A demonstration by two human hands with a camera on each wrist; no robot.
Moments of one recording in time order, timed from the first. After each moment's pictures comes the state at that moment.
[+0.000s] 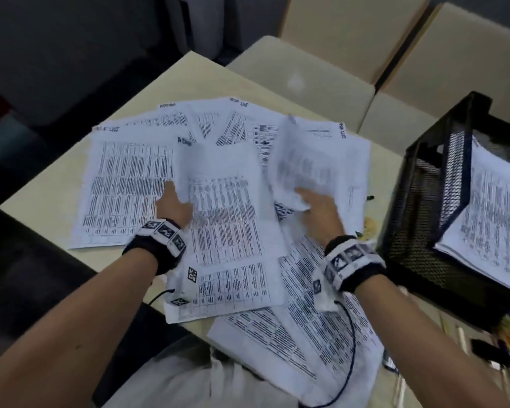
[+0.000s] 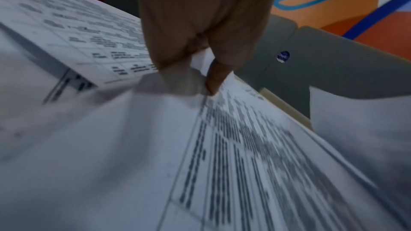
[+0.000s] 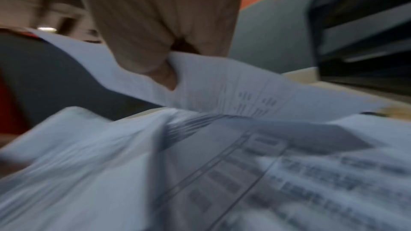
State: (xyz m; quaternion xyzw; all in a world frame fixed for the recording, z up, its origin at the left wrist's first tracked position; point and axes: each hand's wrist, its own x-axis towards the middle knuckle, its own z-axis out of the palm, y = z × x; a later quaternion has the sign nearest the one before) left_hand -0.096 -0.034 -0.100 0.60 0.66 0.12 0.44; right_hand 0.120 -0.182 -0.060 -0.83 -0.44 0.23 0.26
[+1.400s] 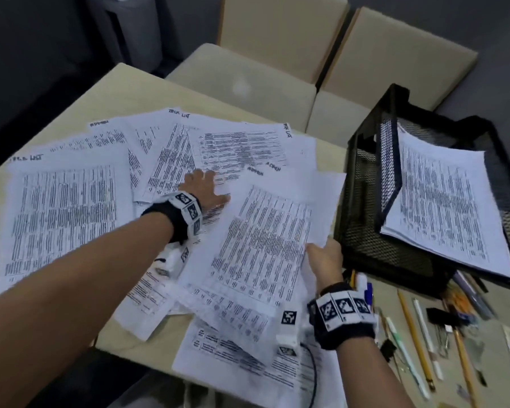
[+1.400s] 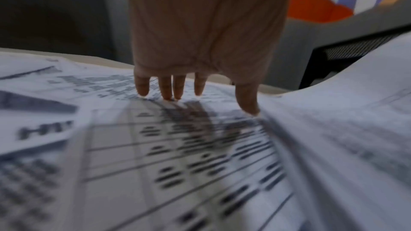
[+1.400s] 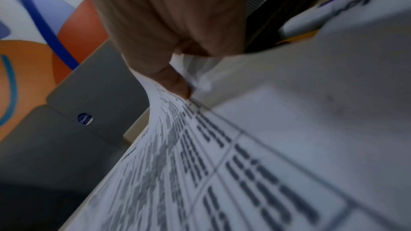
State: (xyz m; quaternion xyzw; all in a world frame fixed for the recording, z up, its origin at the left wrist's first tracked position) left_hand 0.036 -0.028 -0.086 0.89 0.38 -0.13 0.22; right_hand 0.130 -0.266 -0.083 -0.86 0.02 0.24 0.45
